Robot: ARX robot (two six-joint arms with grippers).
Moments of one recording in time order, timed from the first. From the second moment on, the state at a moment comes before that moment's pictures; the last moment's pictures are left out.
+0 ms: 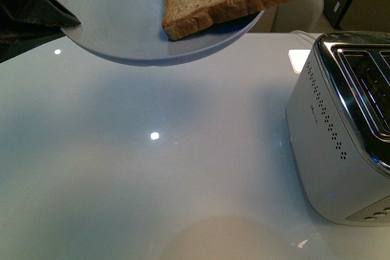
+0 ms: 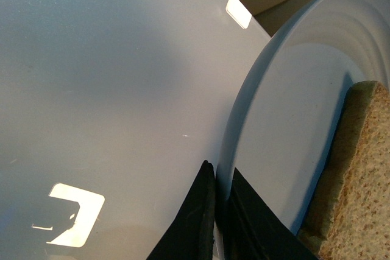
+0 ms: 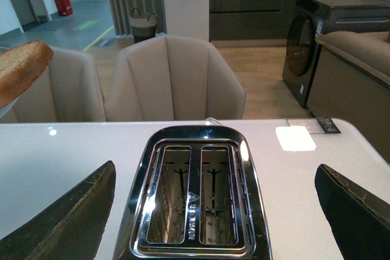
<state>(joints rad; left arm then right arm) -0.31 1.40 0.72 0.02 0.13 -0.93 0.00 0.00 0.02 0.00 0.00 0.00</state>
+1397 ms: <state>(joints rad) -0.34 1.38 0.73 0.02 0.12 -0.94 0.15 0.72 0.36 0.02 0.08 0.12</state>
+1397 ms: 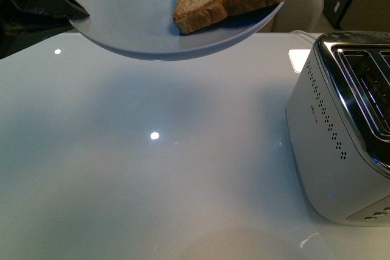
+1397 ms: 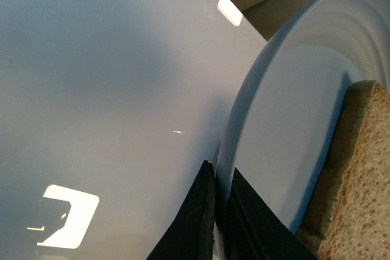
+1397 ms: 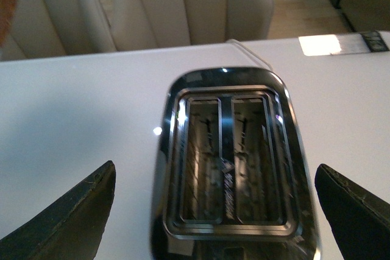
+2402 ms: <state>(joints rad) -0.34 1.38 0.73 0.02 0.12 -0.94 0.35 1.28 0.65 0.30 -0.25 0.82</state>
